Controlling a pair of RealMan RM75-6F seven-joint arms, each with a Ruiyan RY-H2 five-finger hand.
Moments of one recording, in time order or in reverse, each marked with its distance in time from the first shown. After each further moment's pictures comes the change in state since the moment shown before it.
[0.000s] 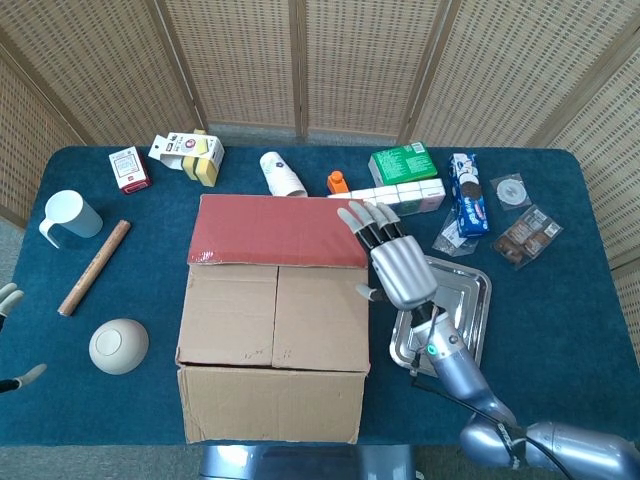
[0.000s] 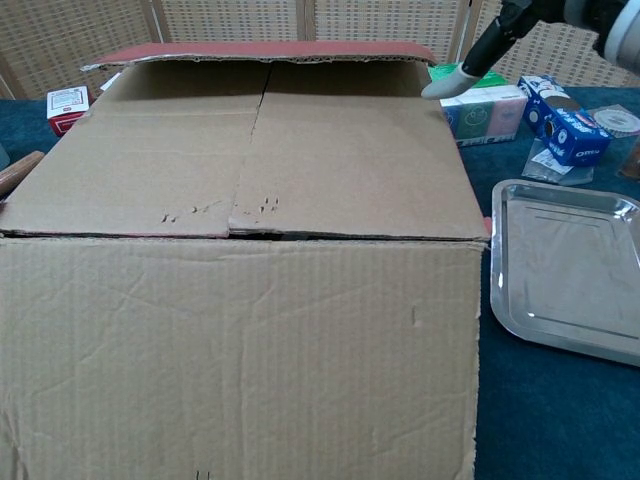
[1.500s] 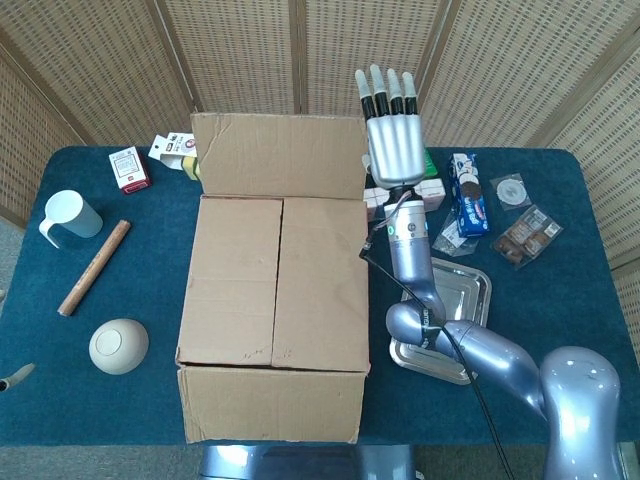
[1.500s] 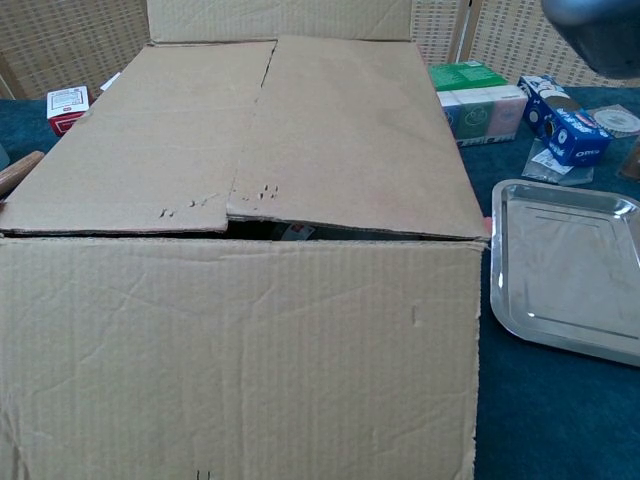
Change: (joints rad) left arm 0.037 0.010 -0.037 0.003 0.000 0.011 -0.023; right arm 0.457 -0.221 0.235 0.701 0.305 0.013 -0.232
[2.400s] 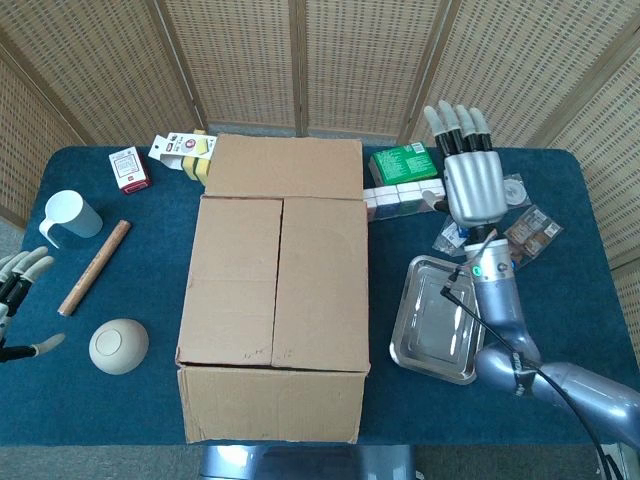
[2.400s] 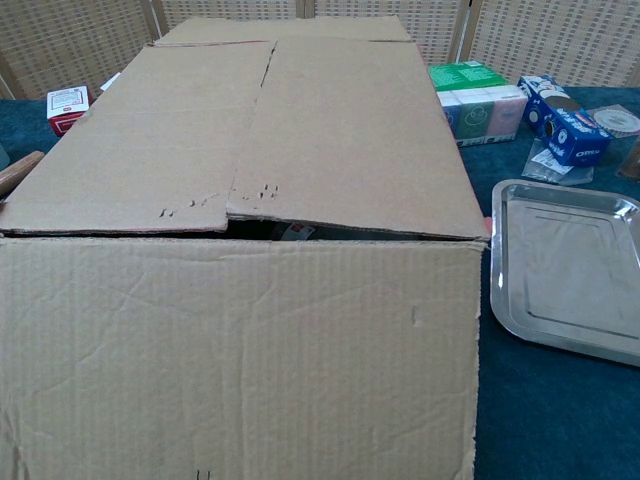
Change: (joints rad) left arm -0.184 0.110 -0.045 -0.103 0.117 -0.096 0.023; right arm -0.341 0.363 -0.176 -0.420 -0.146 0.093 0.310
